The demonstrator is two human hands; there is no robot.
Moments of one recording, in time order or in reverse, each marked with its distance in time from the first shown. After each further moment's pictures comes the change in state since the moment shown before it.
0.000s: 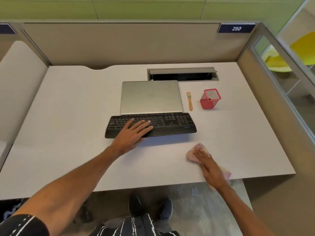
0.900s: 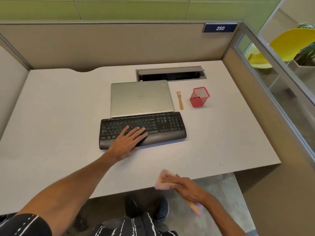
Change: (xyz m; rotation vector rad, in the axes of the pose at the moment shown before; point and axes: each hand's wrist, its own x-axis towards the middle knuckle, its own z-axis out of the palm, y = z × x) left_hand -0.002 0.009 0.036 0.013 -0.147 0.038; right_hand -0.040 -0.095 0.041 0.207 -0.532 0.153
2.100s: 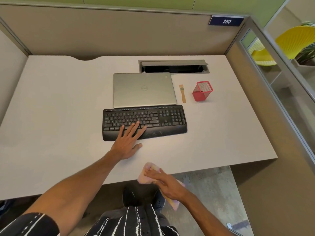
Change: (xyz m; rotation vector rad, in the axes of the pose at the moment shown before) left_hand -0.029 0.029 0.019 -0.236 -0.081 -0.222; right_hand 0.029 -0.050 0.067 0.034 0.026 -0.105
